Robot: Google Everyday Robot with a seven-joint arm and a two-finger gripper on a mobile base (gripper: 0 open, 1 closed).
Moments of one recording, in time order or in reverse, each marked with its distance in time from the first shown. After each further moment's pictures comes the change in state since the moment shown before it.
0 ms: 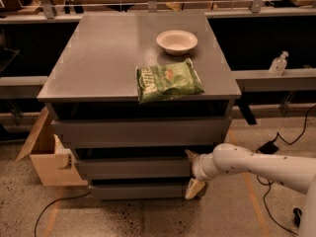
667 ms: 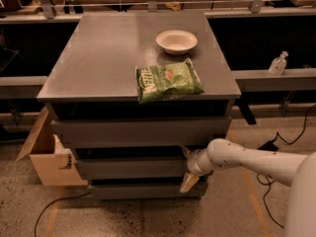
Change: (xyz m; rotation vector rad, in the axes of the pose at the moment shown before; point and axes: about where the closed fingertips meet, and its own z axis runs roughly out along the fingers) arm -0.004 -0.026 0.026 0.010 -0.038 -0.015
